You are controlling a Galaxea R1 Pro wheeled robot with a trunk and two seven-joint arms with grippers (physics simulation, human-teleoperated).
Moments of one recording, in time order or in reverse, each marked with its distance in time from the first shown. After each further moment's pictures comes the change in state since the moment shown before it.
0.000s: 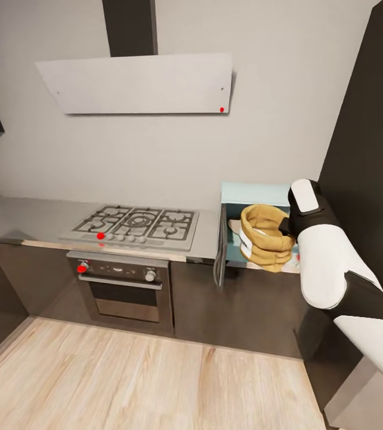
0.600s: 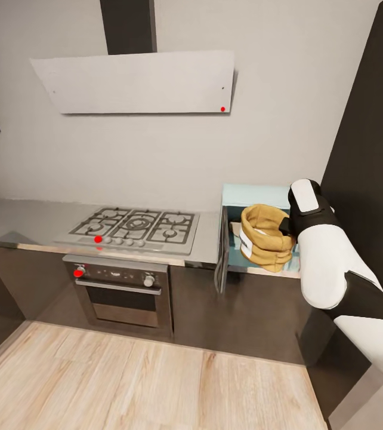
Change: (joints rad) left arm 0.000 0.000 0.000 0.000 0.001 0.000 0.000; right arm 0.000 -0.001 0.001 0.000 0.000 0.000 0.000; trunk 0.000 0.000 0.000
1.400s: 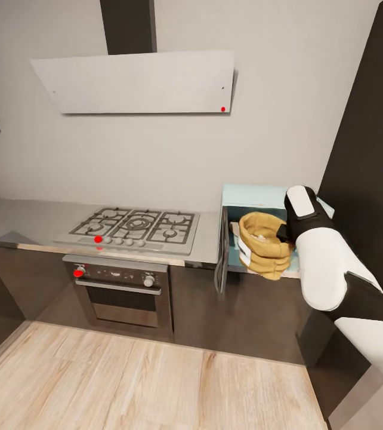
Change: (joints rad) left arm 0.000 -0.001 -0.001 0.000 0.000 0.000 0.000; right arm 0.011 -0.005 0.006 0.059 0.003 0.000 0.000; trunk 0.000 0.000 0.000
